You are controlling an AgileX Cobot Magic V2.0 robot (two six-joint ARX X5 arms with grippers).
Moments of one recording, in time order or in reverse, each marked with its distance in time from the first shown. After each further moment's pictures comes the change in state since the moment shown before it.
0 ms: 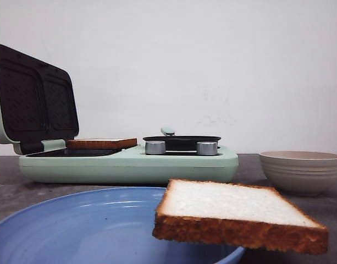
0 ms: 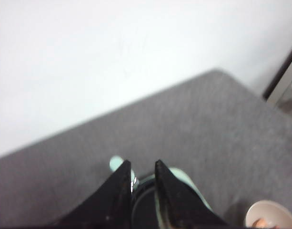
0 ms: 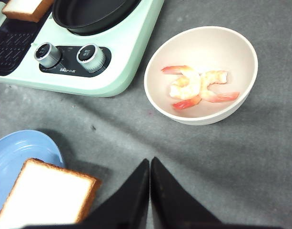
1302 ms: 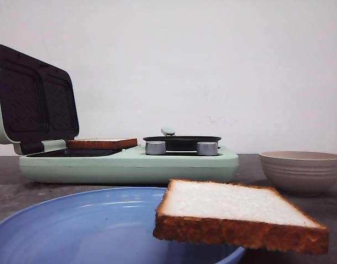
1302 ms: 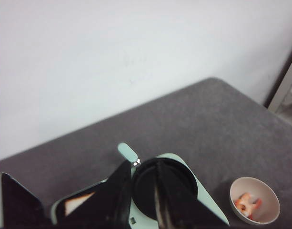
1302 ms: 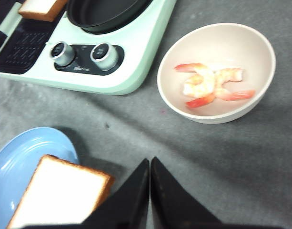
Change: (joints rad) left arm -0.013 -0.371 -0.287 -0.046 -0.047 0.026; right arm 0.000 0.000 0.000 0.000 -0.054 0.012
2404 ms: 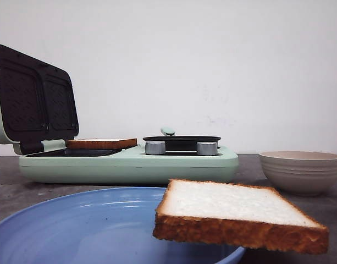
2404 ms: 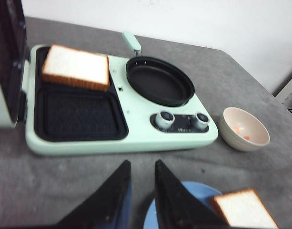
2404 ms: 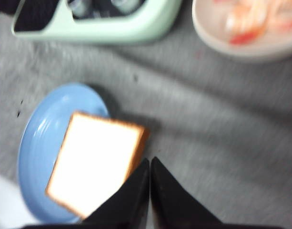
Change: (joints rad) left arm 0.000 -1.244 -1.693 0.504 -0.051 -0.382; right arm 0.113 0.063 -0.037 -0.065 -0.082 0.135
